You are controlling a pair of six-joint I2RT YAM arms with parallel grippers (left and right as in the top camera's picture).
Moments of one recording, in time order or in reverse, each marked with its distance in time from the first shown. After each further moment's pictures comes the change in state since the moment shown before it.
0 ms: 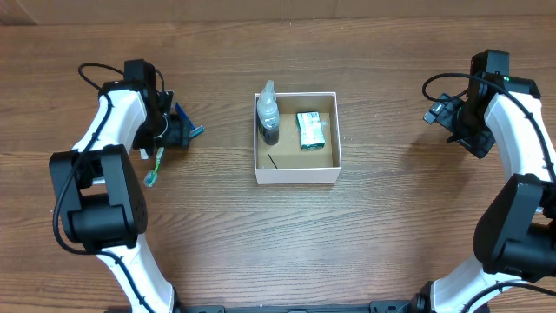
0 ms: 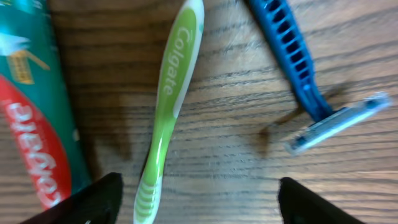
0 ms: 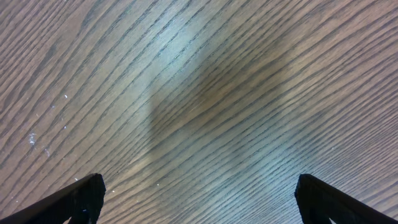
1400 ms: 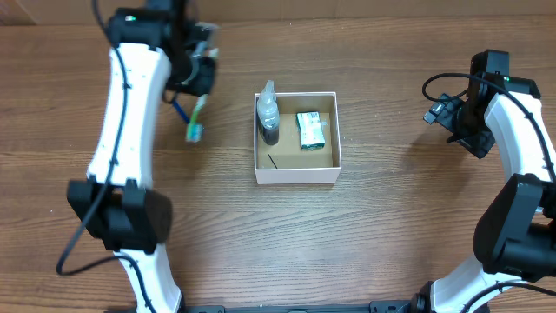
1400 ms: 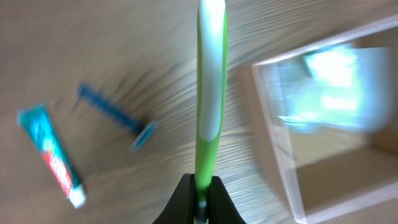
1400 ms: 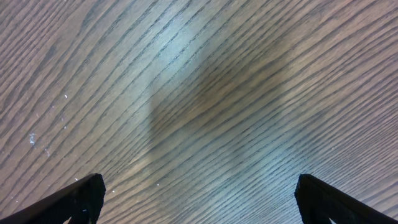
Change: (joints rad) left arm -0.256 -0.037 0.702 -0.520 0.112 0.064; right arm 0.000 0.000 0.000 0.000 0.000 0.000
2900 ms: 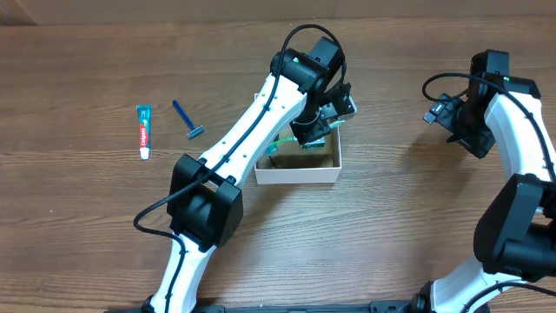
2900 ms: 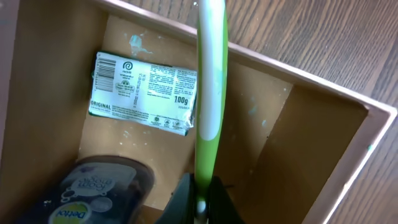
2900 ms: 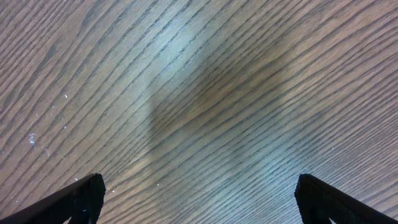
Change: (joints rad) left arm -0.467 0.220 -0.019 0.087 -0.045 0.439; right arm 0.000 0.000 0.000 0.000 0.000 0.000
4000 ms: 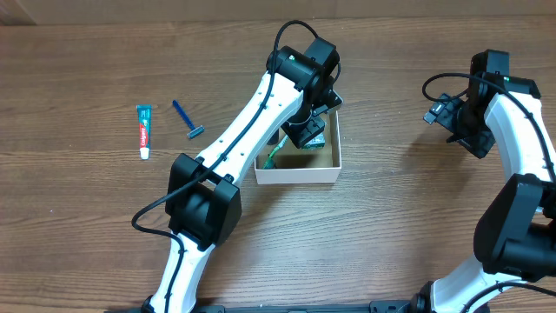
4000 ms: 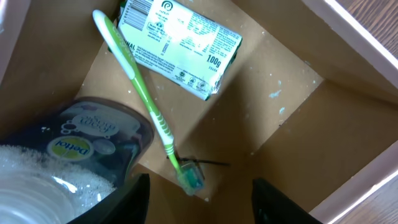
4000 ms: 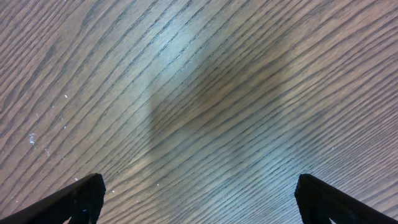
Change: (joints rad) left arm 0.015 0.000 0.003 -0.063 -0.090 -0.245; right arm 0.000 0.000 0.000 0.000 0.000 0.000
